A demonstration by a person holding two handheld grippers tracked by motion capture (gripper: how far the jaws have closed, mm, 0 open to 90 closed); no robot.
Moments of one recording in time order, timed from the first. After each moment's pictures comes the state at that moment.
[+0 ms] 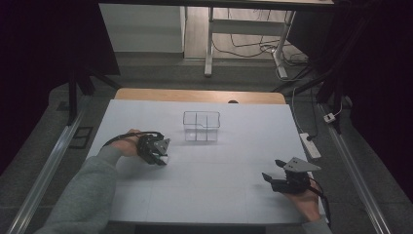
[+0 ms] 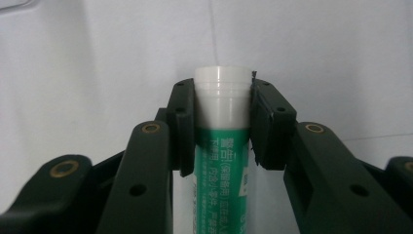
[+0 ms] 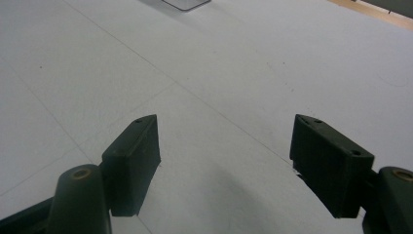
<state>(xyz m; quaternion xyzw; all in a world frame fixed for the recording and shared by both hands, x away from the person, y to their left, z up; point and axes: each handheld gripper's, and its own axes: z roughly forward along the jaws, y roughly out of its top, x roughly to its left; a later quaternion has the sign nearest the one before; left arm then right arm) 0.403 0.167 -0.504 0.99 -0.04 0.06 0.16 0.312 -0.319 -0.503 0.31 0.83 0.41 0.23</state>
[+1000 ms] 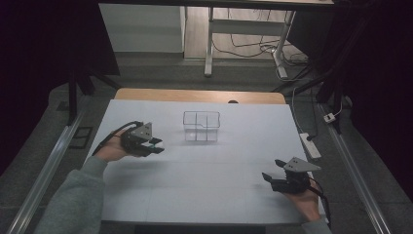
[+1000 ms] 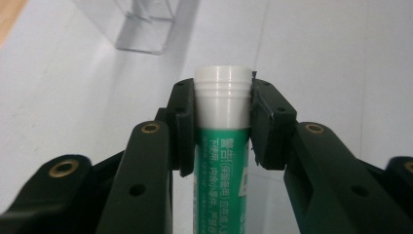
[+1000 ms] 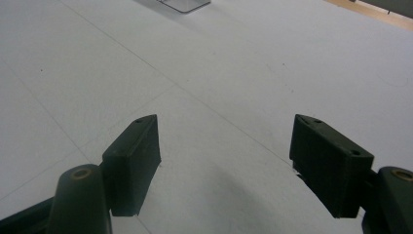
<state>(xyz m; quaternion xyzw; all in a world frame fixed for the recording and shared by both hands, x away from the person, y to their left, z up) 0.375 0.204 -0.463 0.93 0.14 0.13 0.32 0.312 -0.319 -0.503 0.32 0.82 0.41 0.23</state>
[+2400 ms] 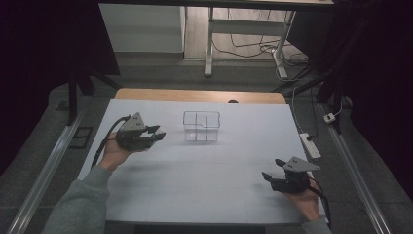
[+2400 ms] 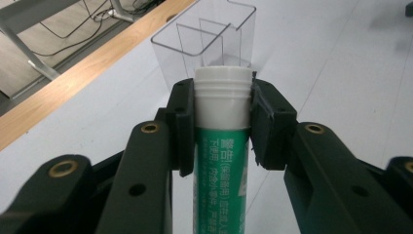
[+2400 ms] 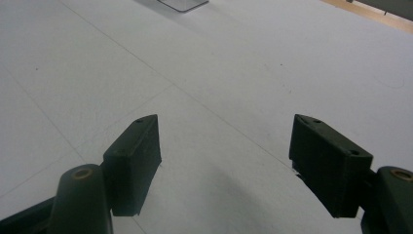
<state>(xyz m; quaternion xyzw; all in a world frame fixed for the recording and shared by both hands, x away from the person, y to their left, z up) 0.356 0.203 -0.440 0.83 0.26 0.20 0.44 0.313 -0.318 -0.502 0.32 0.82 0.41 0.23</state>
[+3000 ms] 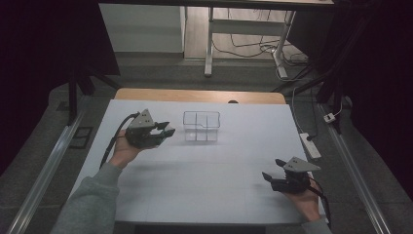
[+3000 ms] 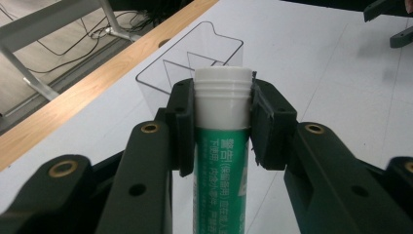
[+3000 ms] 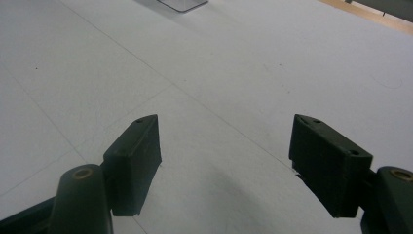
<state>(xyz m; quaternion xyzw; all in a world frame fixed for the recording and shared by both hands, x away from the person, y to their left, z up) 0.362 0.176 -0.431 0.83 0.25 0.20 0.47 0.312 -0.318 -0.502 0.31 0.82 0.41 0.23</state>
